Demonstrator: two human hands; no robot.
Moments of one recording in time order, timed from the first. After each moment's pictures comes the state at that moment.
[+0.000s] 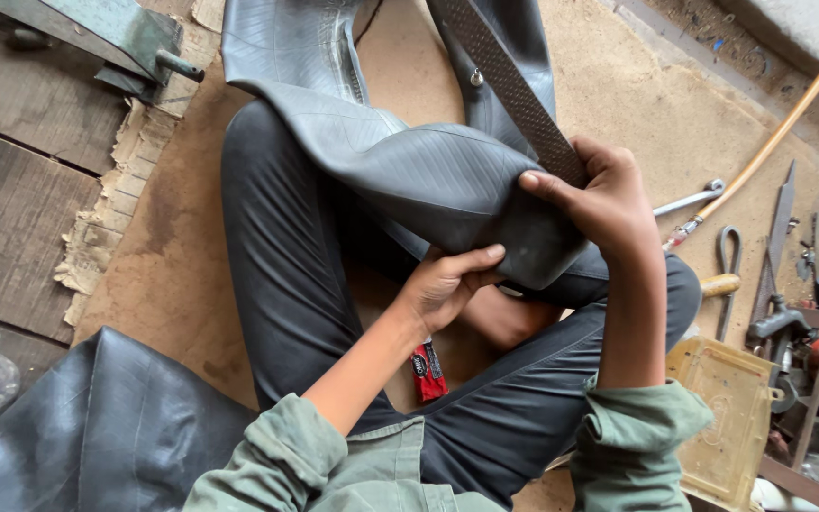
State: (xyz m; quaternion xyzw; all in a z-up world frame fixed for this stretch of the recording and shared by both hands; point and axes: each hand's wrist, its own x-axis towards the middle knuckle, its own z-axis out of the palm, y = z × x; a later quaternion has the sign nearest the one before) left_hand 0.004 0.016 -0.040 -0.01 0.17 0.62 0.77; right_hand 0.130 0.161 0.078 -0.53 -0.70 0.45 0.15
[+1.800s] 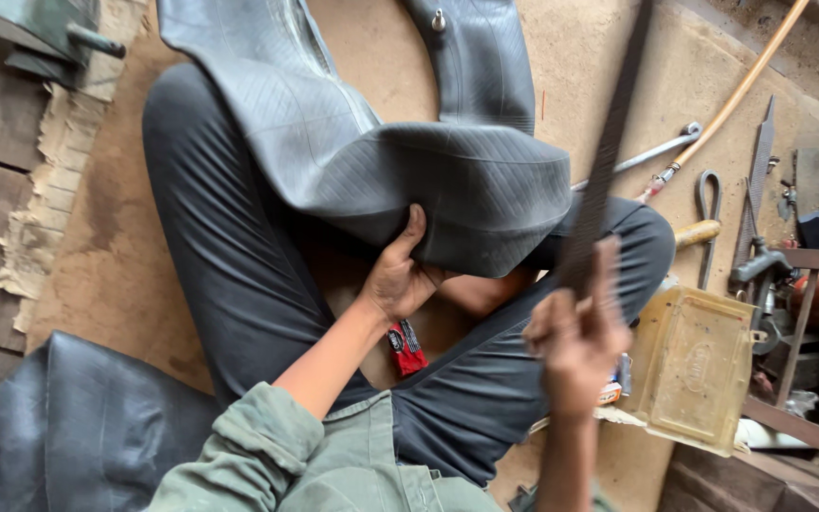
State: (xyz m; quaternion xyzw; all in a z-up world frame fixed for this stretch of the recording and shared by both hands) left_hand 0.020 -0.004 -0.067 -0.06 0.10 0.59 0.80; right_hand 0.190 -0.024 0.076 -0.56 -0.59 0.41 0.42
